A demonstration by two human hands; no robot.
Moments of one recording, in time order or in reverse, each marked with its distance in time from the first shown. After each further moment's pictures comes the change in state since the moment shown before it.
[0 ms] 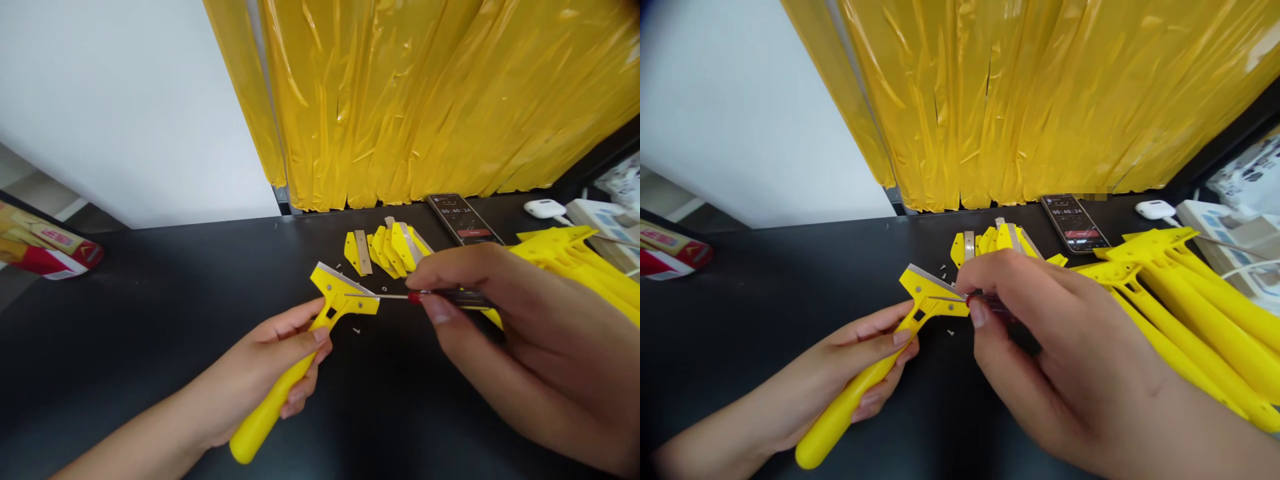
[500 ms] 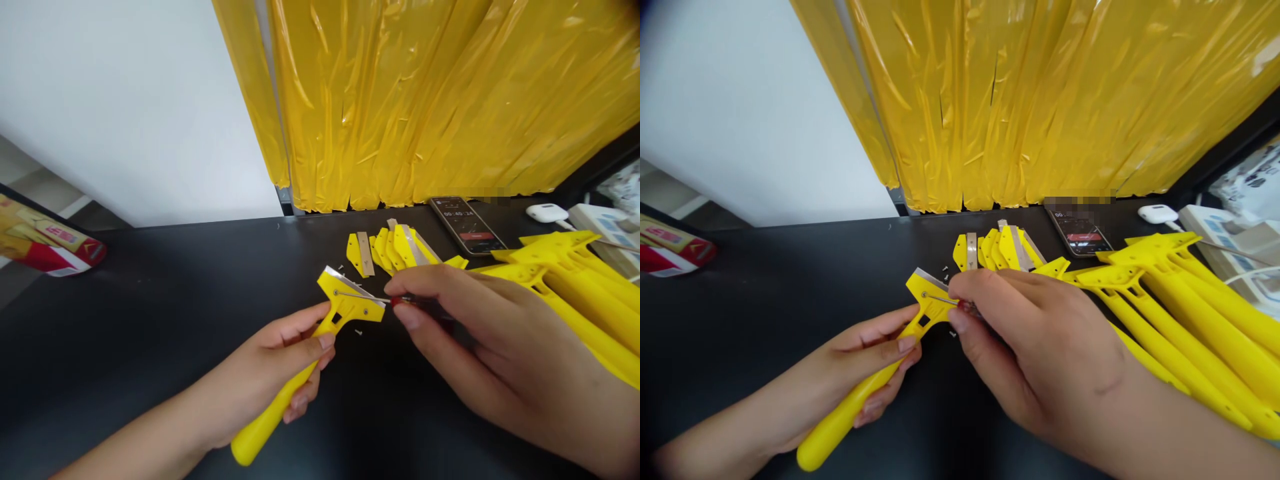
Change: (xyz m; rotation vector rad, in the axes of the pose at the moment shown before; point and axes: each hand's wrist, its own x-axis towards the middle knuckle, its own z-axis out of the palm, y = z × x) left_hand -0.001 -0.001 0.002 0.060 -0.023 -0.013; right_hand 0.003 -0.002 0.012 -0.005 -0.055 -0.049
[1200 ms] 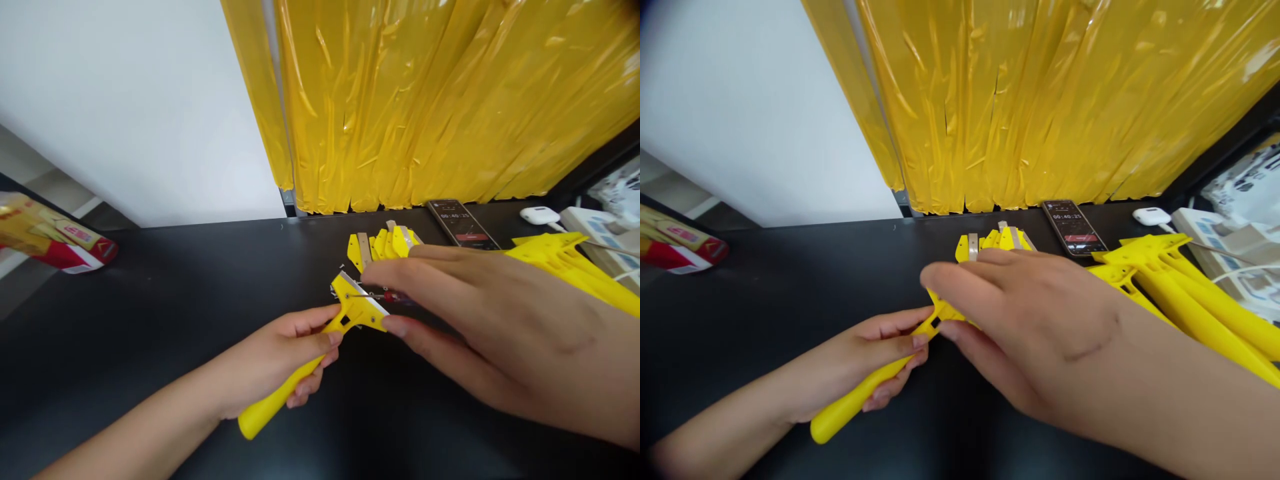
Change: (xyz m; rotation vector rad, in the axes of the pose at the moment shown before) left_hand 0.003 0.008 -0.001 0.095 -0.094 -0.072; right_hand 0.021 -0.007 -0.021 -0.353 -0.078 -0.307
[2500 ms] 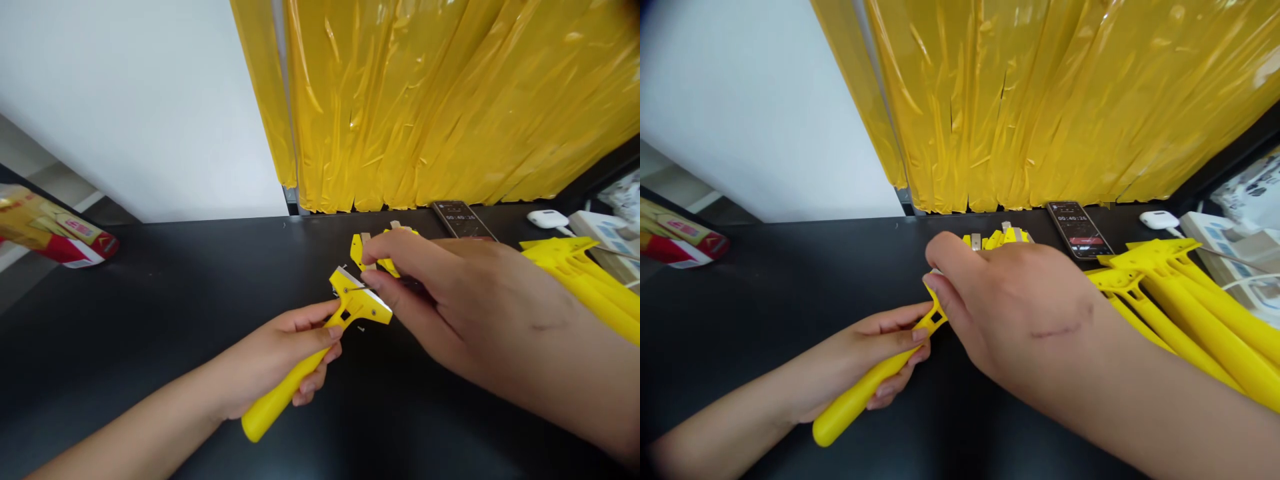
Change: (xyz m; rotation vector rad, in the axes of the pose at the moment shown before) left_hand 0.001 0.001 0.000 -0.081 0.002 0.019; right_hand 0.018 -0.005 0.008 0.126 0.003 0.218
